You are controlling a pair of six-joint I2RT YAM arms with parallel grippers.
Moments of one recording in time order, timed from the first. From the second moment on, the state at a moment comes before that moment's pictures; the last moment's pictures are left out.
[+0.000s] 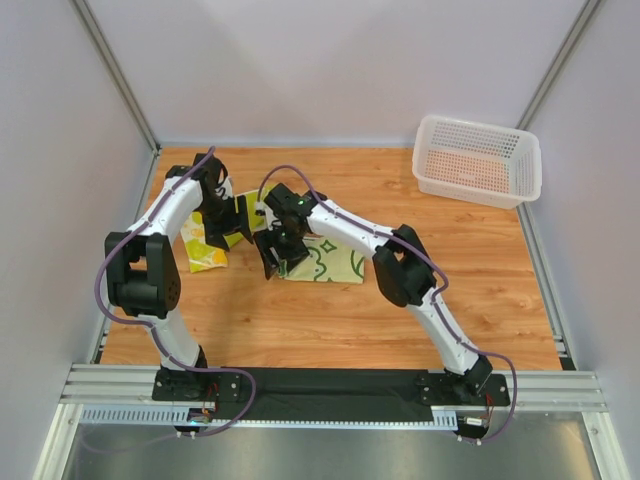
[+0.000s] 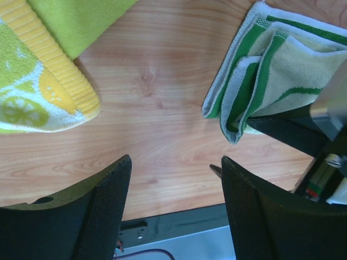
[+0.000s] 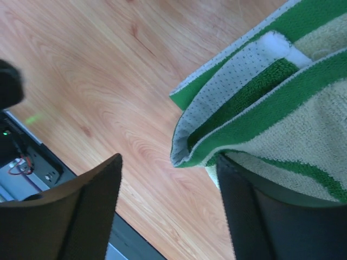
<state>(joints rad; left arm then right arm) -0.08 1.78 1.45 -1.06 0.25 -0.30 0.84 2.42 2.14 -0.94 -0.39 0.31</state>
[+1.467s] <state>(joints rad) -0.21 1.97 1.33 -0.74 0.52 -0.35 0.50 1.84 1.36 -0.76 -0.38 0.33</state>
